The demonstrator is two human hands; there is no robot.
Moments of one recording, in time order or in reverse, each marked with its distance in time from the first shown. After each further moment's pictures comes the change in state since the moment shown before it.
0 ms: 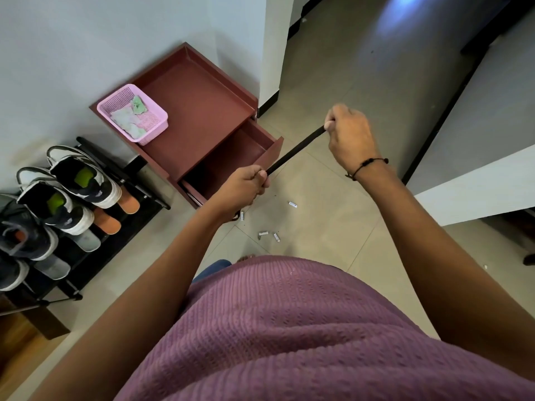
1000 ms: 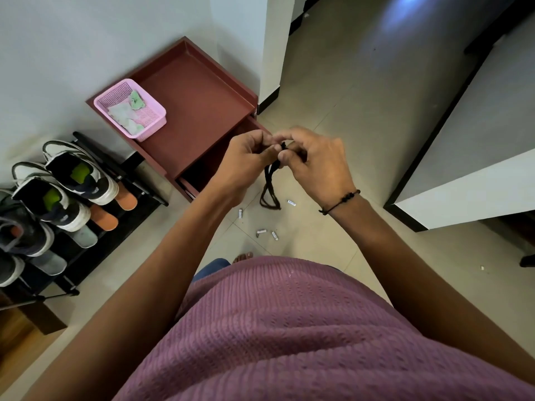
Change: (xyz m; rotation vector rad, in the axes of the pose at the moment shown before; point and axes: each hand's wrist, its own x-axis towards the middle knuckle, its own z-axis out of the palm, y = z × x) left_hand -0.004 0.048 -0.001 -0.303 0.104 0.272; right_hand -0.048 -0.064 -0.007 0.388 -0.022 -0.140
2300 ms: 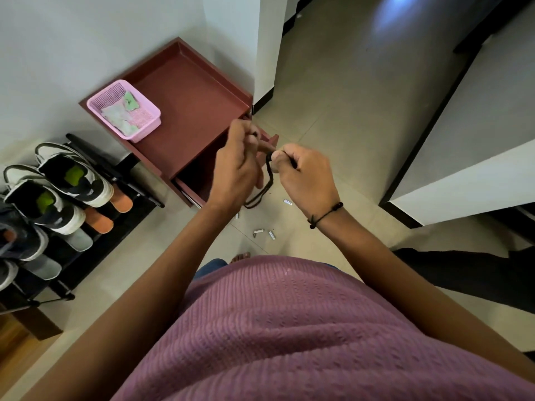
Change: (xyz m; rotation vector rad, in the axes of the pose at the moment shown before) left_hand -0.016 -0.011 0.004 0.328 0.192 0.328; right_hand -0.019 -0.015 0.013 0.142 0.030 0.226
